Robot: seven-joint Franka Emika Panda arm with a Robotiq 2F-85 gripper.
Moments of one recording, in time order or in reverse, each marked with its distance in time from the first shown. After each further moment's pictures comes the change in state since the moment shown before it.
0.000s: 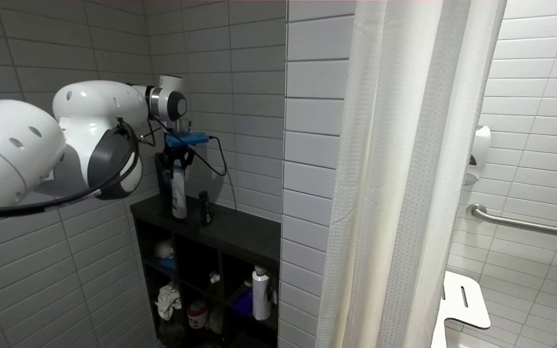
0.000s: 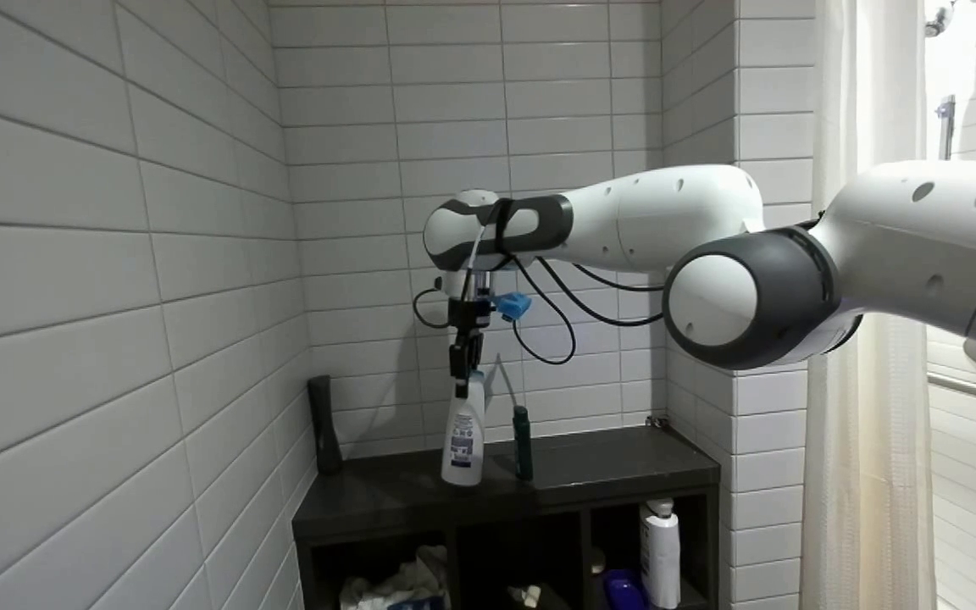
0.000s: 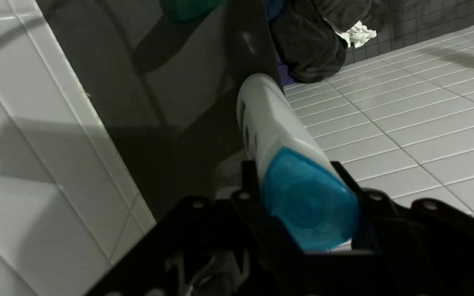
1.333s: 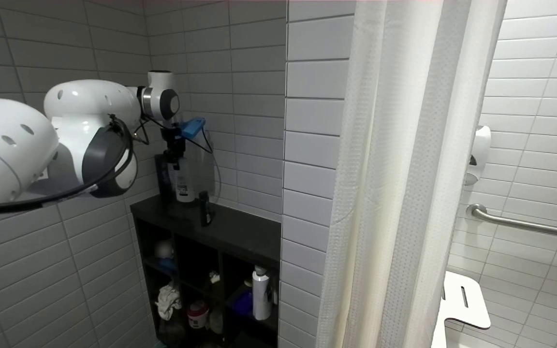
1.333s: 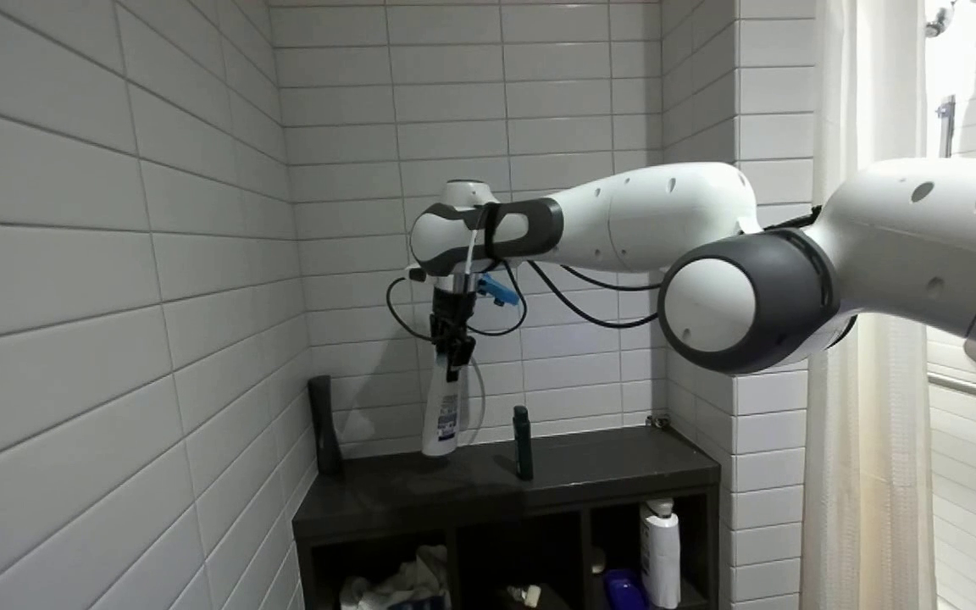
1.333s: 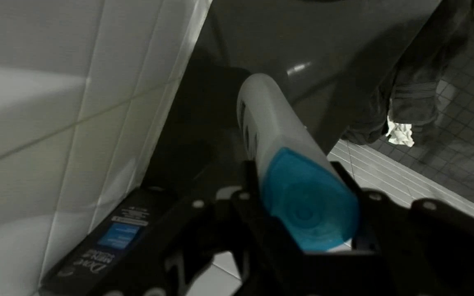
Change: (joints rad) arm 0.037 -0.004 -0.035 -0.004 -0.033 0.193 -0.733
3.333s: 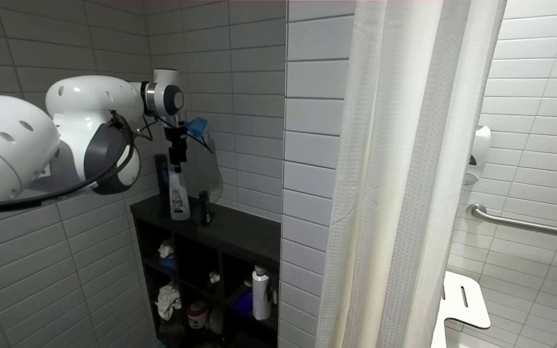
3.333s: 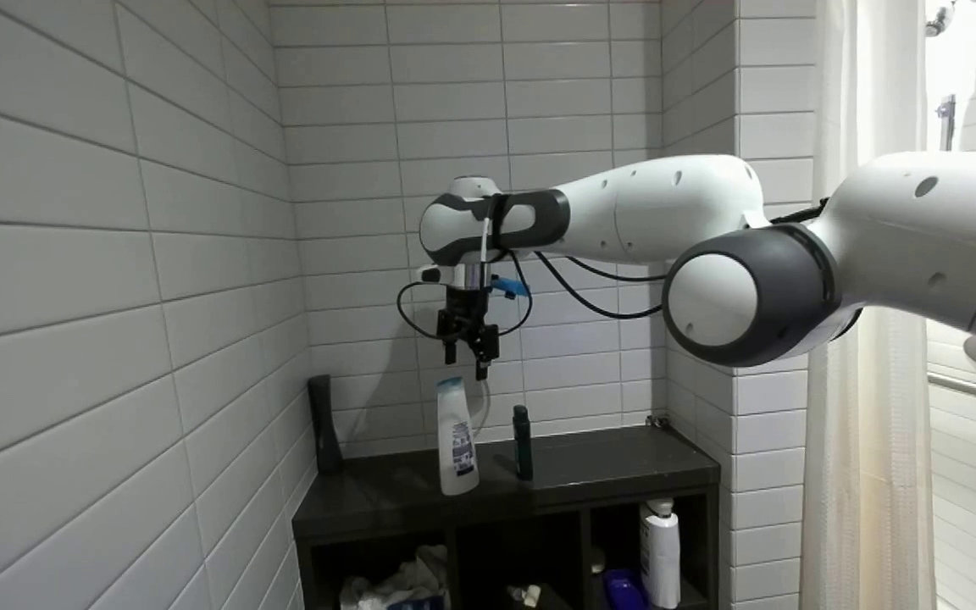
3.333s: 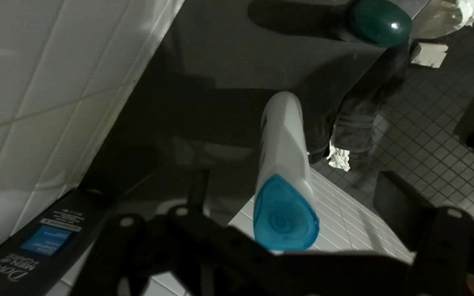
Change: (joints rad) arm -0.012 -0.016 -0.030 0.007 0.011 -0.136 -0.189
